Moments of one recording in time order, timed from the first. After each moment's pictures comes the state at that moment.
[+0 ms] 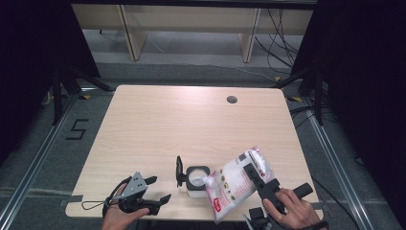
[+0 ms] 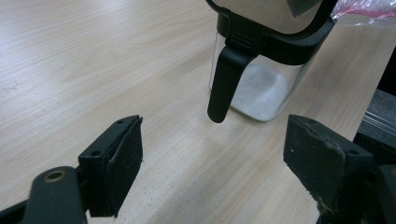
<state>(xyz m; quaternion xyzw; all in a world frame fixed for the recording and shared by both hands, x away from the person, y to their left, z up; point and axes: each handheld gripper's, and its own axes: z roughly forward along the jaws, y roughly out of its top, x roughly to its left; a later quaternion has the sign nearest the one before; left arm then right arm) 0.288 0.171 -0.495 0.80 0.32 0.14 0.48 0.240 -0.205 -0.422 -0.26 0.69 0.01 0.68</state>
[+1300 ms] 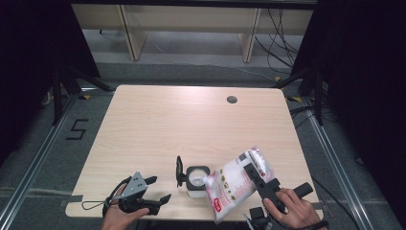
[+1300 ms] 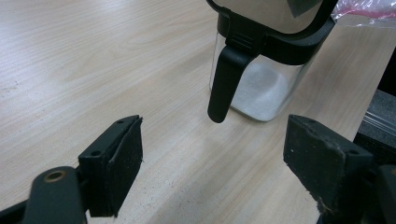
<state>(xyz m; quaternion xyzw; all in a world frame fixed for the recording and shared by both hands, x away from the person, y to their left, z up) 0.288 0.171 -0.495 0.80 0.32 0.14 0.48 0.242 -0.206 -0.424 -0.25 0.69 0.02 0.68</state>
